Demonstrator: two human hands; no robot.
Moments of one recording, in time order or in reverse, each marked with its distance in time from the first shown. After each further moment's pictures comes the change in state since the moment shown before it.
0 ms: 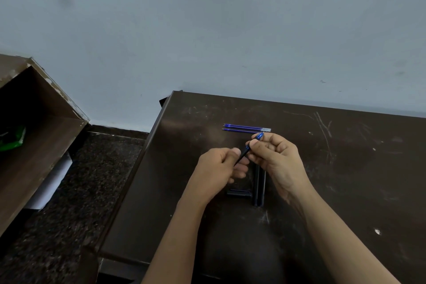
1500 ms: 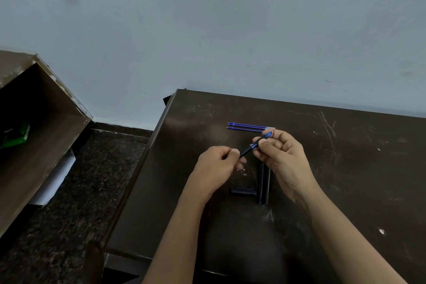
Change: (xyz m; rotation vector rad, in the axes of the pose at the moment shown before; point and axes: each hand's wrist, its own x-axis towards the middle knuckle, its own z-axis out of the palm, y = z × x) left_hand 0.000 0.000 -0.007 0.055 0.051 -0.055; right_hand 0.001 0.000 0.000 0.016 0.029 -0.008
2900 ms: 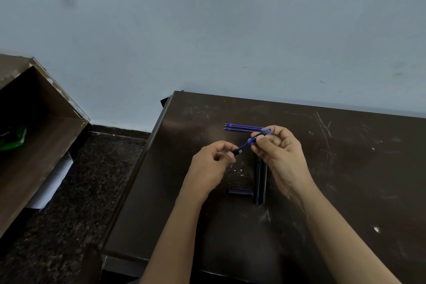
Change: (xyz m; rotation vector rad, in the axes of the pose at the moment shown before) left_hand -0.001 0.000 -0.004 0.020 0.019 0.031; right_hand -0.001 -0.009 0.004 0.047 0.029 -0.026
